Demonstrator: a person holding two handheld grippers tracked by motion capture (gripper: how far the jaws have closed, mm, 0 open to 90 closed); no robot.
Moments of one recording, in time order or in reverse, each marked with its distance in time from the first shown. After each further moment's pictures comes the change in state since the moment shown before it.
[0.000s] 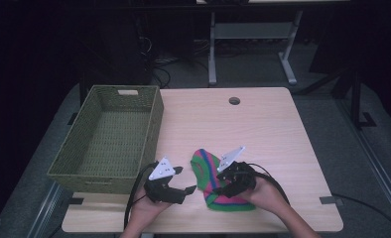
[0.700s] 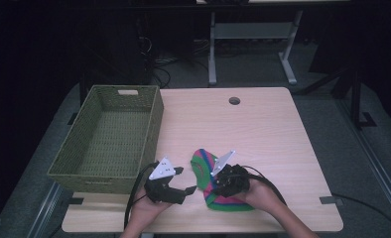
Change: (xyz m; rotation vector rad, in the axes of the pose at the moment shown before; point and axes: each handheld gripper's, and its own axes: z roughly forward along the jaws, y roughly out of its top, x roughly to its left) left arm 0.000 0.000 0.000 0.005 -0.011 0.000; right arm 0.001 0.001 0.021 0.074 -0.019 -0.036
